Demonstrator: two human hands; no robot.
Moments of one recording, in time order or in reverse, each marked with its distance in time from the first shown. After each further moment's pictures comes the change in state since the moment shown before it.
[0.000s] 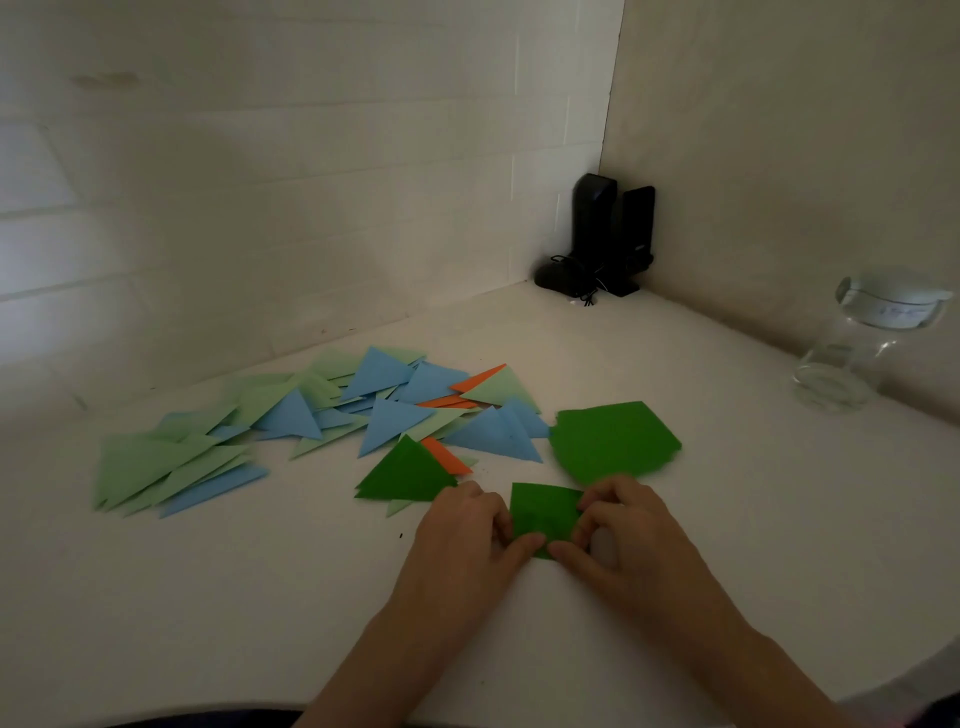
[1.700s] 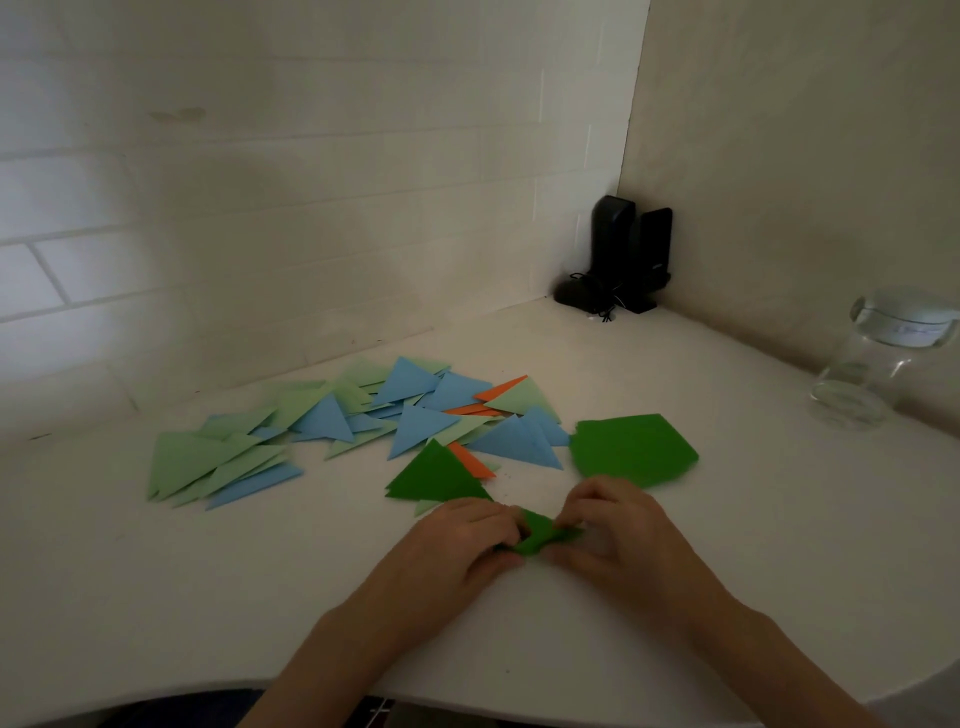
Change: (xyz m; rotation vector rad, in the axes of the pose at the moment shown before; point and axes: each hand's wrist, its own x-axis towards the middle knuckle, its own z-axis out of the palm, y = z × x) left_hand -0.010 -0.045 -0.023 0.030 -0.117 0.441; right_hand 0.017 -0.009 0.004 0.063 0.004 -0.242
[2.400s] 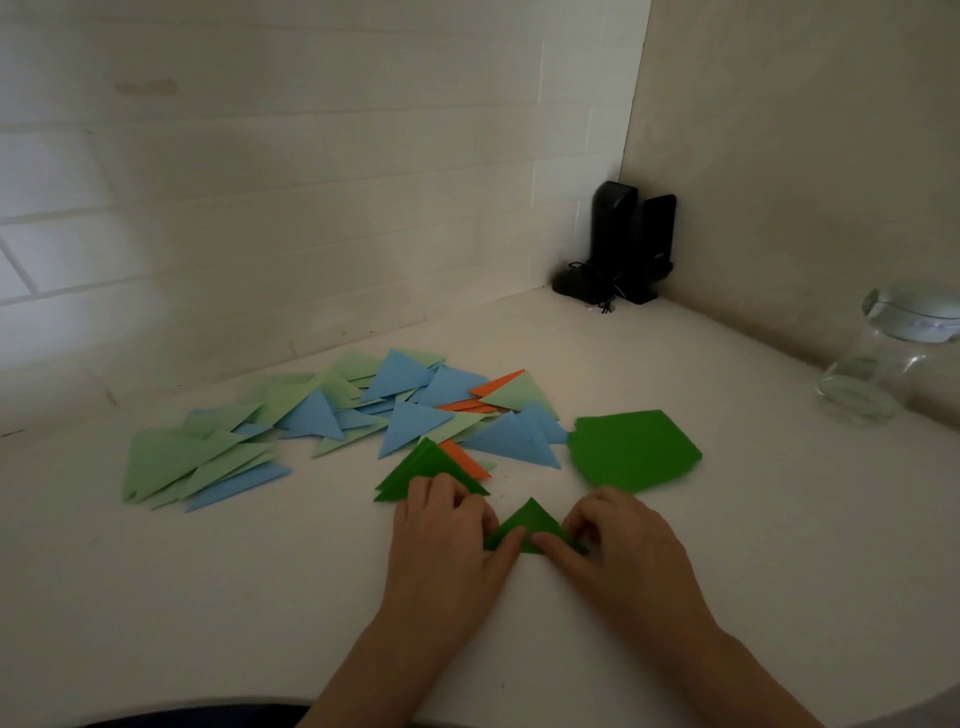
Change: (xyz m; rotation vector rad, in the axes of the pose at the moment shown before) left_hand 0.011 0.018 0.019 0.266 0.263 -0.444; right_hand -0.003 -0.013 0.014 -0.123 0.107 0.260
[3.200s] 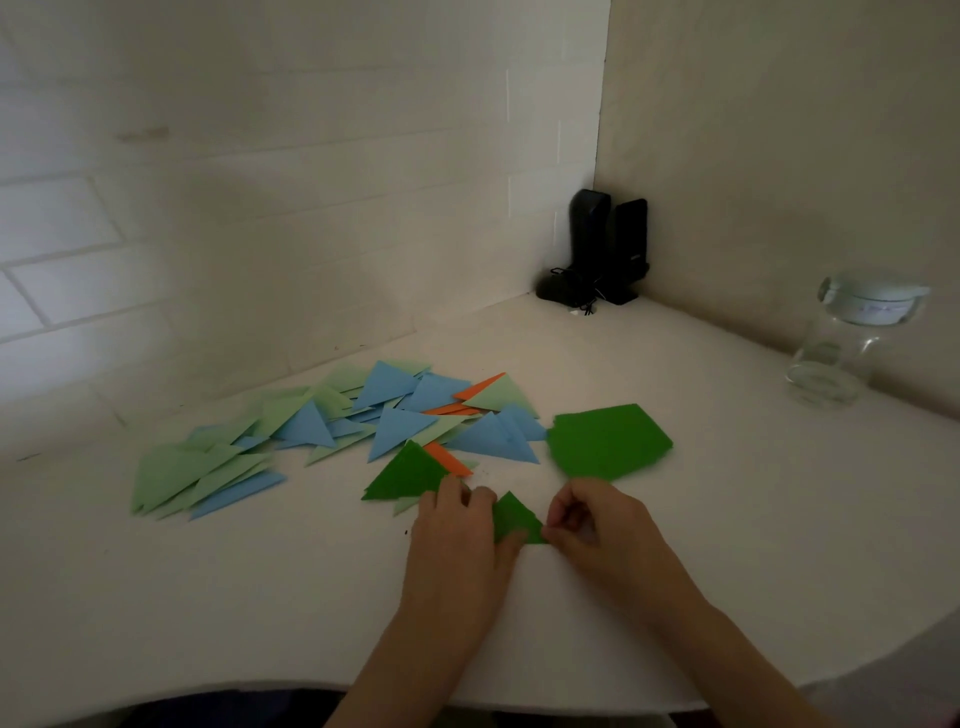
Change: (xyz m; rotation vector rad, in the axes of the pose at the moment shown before) left_hand -0.005 0.040 -0.011 -0.032 -0.109 -0.079; right_hand -0.001 0.007 -0.016 0.366 -0.123 0.094
